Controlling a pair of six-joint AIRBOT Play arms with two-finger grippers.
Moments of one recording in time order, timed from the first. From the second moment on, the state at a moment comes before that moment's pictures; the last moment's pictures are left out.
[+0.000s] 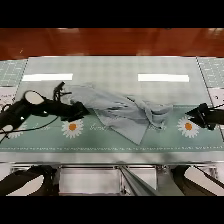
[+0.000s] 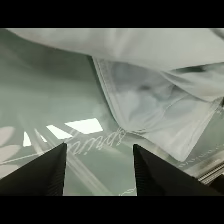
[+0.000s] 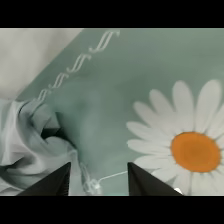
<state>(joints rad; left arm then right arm) -0.18 -1.20 0.68 0.75 -0.94 -1.49 -0.73 -1.17 0.70 -0.90 1.19 1.28</state>
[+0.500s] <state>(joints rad) -0.44 -1.36 0.61 0.46 -0.72 -1.48 -0.74 -1.16 0.64 -0.84 1.18 1.21</state>
